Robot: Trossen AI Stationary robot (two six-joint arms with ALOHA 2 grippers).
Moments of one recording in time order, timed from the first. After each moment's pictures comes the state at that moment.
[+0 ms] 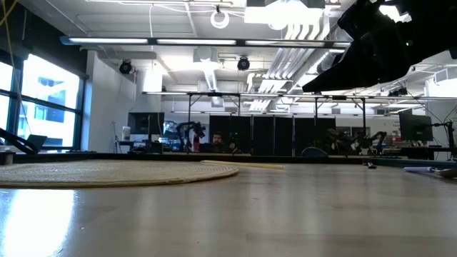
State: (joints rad) left arm -0.92 1.75 1.36 -1.19 0.18 -1.64; right arm 0.29 1.22 0.37 0.46 0.52 0.02
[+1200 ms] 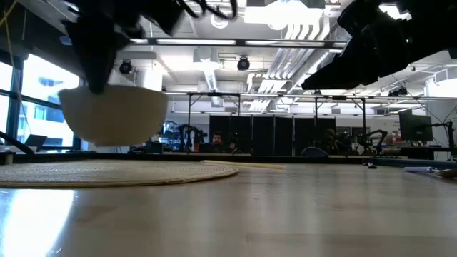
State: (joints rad) left arm -0.39 1.92 1.63 -1.48 -0.20 -0.61; right arm 0.30 1.22 0.37 0.48 0.49 0.07
